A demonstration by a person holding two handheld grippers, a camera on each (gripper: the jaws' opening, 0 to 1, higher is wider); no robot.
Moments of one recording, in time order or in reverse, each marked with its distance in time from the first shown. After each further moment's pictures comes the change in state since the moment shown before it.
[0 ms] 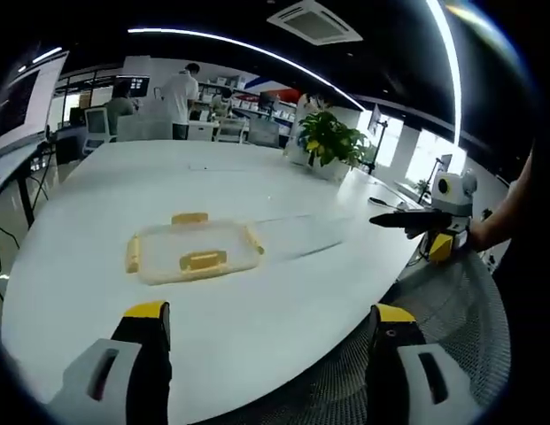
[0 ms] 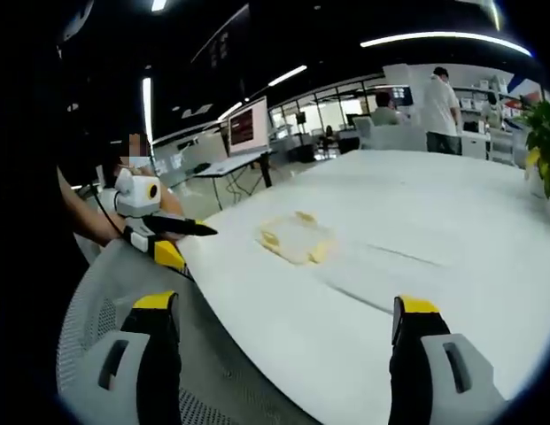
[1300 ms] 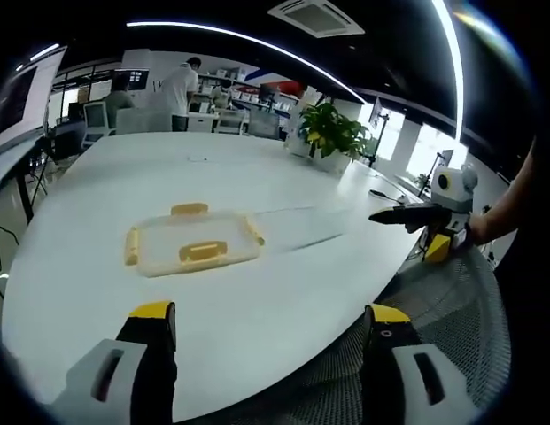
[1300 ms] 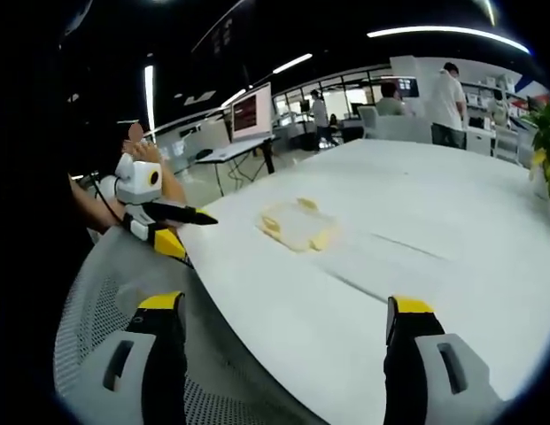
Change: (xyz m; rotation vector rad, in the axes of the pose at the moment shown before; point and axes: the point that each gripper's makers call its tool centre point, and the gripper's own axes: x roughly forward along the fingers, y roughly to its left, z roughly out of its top) left arm 0.001 0.000 -0.006 0.002 0.037 -0.010; right arm 0.001 -0.004 -0.008 -0.008 0.049 -0.009
